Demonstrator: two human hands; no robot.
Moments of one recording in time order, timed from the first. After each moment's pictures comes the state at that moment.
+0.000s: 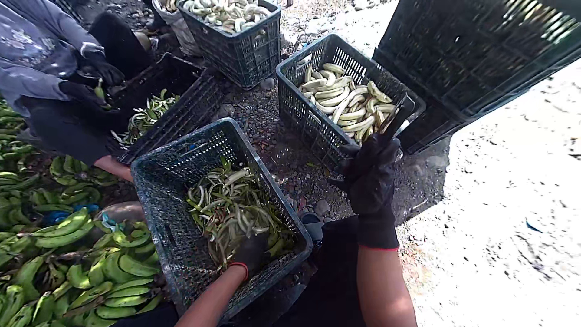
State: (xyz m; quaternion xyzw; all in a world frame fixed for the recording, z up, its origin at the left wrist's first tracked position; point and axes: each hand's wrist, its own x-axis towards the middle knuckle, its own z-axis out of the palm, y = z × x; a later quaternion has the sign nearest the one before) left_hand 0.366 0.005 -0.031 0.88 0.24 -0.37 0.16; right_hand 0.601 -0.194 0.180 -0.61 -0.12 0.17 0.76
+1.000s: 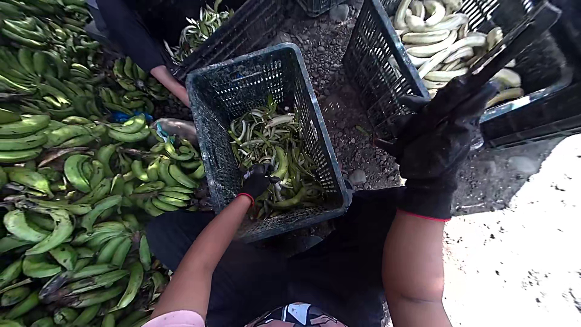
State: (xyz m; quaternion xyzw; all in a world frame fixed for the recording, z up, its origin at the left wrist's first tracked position) left_hand 0.328 0.070 0.007 0.82 0.44 -0.10 0.35; right_hand 0.591 -0.145 0.190 -0.59 -0.17 0.18 0.77
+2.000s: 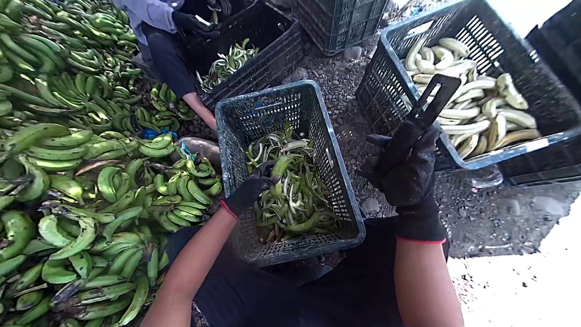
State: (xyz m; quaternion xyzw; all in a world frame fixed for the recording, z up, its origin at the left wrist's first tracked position) left_hand 0.313 0.097 0.113 0.68 0.39 0.07 0.62; right_hand 0.574 -0.123 0.166 -0.54 -0.24 0.37 0.71
